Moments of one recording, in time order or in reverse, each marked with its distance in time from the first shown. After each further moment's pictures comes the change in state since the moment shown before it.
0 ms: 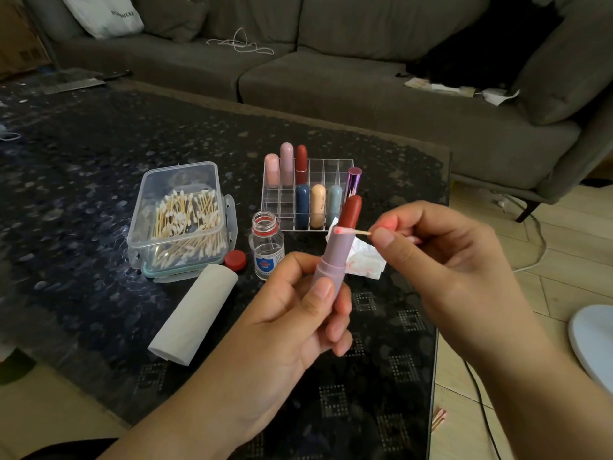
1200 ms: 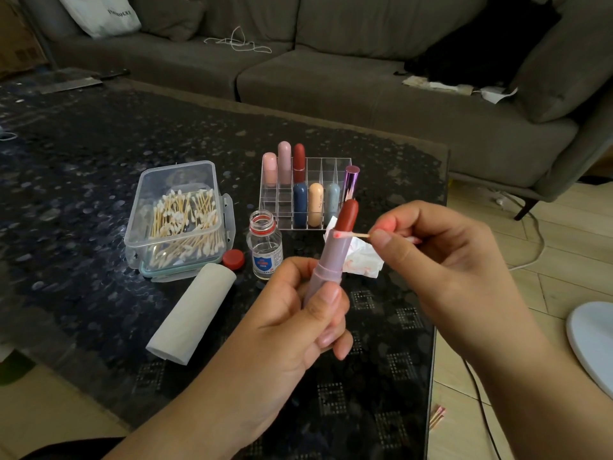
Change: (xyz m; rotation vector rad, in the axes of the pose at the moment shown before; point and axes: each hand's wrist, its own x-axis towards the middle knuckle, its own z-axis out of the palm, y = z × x) left_hand 0.001 -0.004 0.001 0.047 0.014 0.012; right_hand -0.001 -0.002 0.001 -0.021 0.012 0.029
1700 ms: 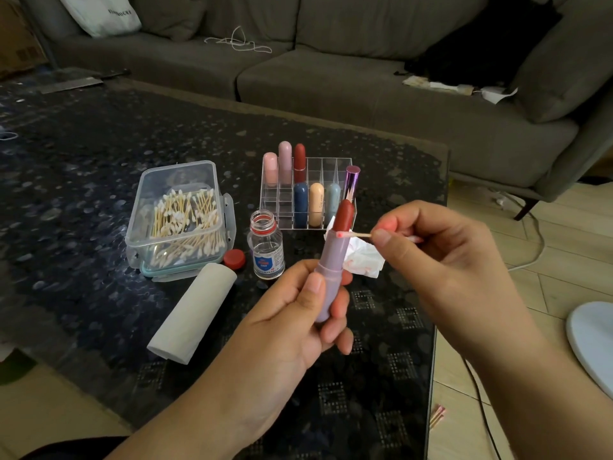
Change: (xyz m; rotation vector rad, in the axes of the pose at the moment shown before) left_hand -0.001 -0.001 0.001 -0.025 0.034 -0.027; right_hand 0.001 0.003 -0.001 -0.005 0.014 0.025
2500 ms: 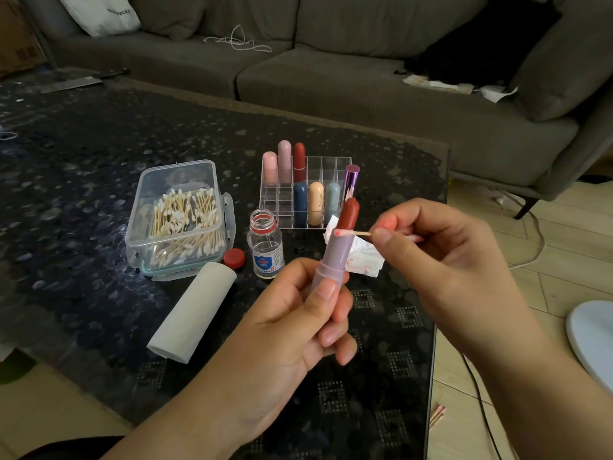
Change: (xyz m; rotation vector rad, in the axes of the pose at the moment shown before) left_hand -0.002 0.005 0.002 -0.024 -0.033 -0.034; right_hand -0.001 -0.002 0.000 0.009 -0.015 -0.020
